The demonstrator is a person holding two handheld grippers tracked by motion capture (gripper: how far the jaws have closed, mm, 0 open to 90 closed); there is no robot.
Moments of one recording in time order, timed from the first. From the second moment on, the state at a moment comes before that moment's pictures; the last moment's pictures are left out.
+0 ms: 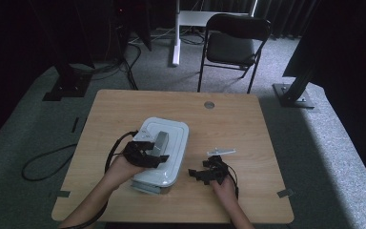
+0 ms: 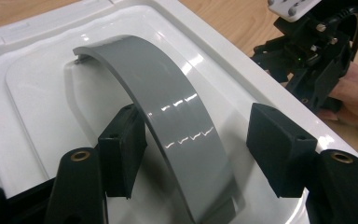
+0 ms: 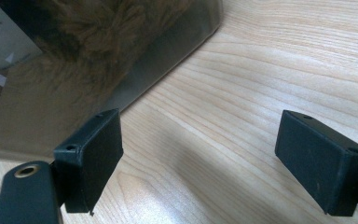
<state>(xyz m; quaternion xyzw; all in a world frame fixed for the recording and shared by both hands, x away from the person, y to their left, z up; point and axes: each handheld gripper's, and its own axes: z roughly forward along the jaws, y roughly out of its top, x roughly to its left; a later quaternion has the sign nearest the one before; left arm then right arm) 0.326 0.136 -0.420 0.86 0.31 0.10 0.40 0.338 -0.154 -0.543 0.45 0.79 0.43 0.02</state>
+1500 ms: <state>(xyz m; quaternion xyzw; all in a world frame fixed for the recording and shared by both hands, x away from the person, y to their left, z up) 0.323 0.174 -0.412 0.83 0.34 0.12 0.42 0.338 -0.165 -0.541 0.46 0.78 0.43 0.03</state>
